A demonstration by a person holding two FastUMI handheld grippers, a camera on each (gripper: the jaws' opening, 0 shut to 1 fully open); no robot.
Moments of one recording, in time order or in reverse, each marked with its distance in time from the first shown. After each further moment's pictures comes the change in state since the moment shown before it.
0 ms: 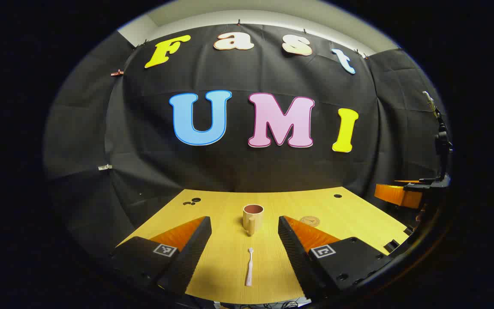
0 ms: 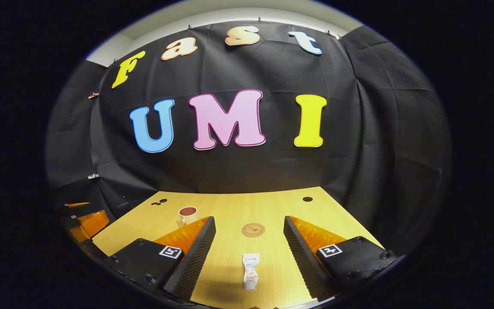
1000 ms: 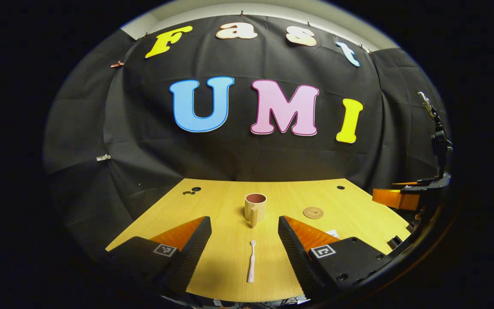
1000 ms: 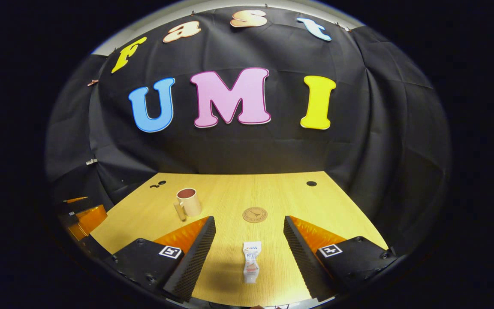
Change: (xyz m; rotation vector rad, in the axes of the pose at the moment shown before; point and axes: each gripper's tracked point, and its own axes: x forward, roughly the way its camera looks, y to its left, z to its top) left arm 0.019 0.011 -0.029 -0.023 0.079 0.010; right arm 0.025 0.007 -0.044 -0.039 0.164 0.016
